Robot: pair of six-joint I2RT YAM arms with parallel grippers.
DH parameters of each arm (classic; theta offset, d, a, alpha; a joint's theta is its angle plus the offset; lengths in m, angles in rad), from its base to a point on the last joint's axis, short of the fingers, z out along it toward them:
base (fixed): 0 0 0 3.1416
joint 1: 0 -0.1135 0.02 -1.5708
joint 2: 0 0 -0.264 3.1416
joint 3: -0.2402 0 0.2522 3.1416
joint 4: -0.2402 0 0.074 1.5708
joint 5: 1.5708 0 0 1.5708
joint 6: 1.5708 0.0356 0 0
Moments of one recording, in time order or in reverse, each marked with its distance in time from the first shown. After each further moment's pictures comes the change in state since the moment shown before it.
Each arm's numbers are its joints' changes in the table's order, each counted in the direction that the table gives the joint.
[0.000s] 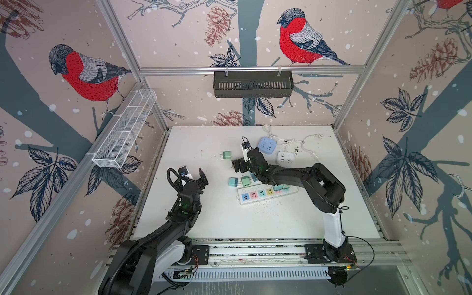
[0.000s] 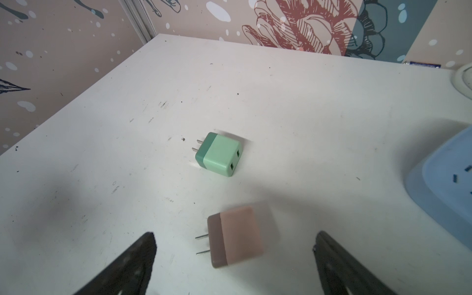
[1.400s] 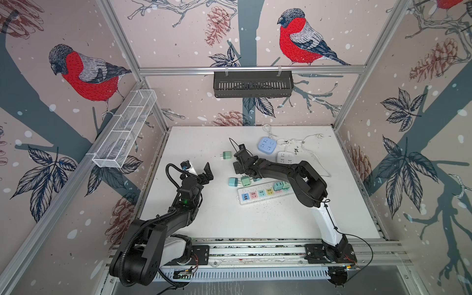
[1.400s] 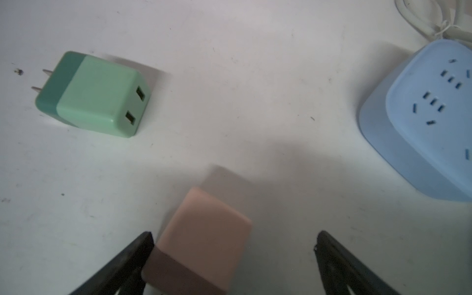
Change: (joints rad) left arm -0.074 -0.166 -0.051 0.176 0.282 -0.086; right arm -0.020 -0.196 -0.314 -0.507 0.282 0.049
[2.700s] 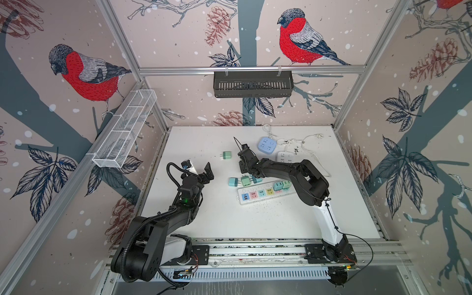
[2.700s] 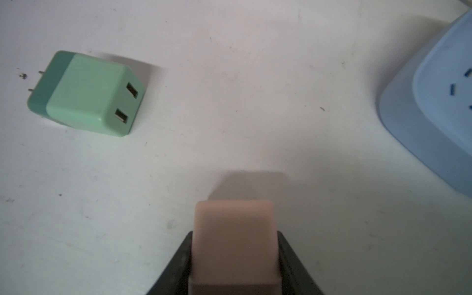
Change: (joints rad) left arm -0.002 -0.039 -0.026 0.000 0.016 -0.014; right arm 0.032 0.008 0.033 0.048 -0.098 0.013
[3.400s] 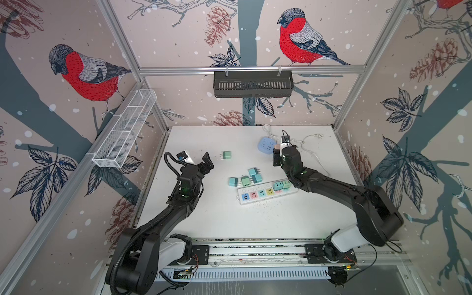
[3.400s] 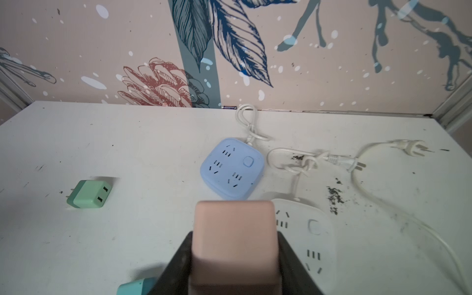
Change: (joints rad) left arm 0.039 0.137 -0.176 -0.294 -0.015 -0.183; right arm 0.193 0.768 0.724 0.447 0.093 -0.114
